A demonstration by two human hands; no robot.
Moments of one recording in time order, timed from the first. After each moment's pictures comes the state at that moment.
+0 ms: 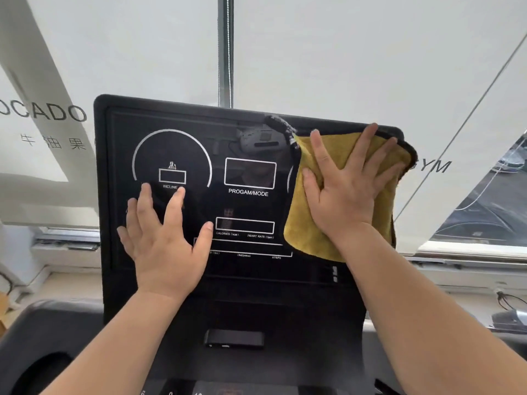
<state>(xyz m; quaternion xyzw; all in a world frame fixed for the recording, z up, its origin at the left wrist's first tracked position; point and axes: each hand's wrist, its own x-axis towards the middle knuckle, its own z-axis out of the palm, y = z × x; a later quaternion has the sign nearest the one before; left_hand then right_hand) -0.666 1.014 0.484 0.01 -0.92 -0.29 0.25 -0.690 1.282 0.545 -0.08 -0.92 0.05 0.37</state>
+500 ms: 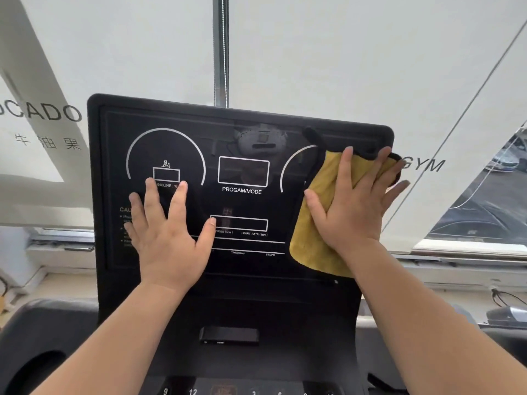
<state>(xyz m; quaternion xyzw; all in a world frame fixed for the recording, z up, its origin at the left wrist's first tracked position) -0.669 1.024 0.488 0.00 -0.93 -0.29 0.23 -0.668 1.307 0.524 -0.15 -0.94 0.04 0.31</state>
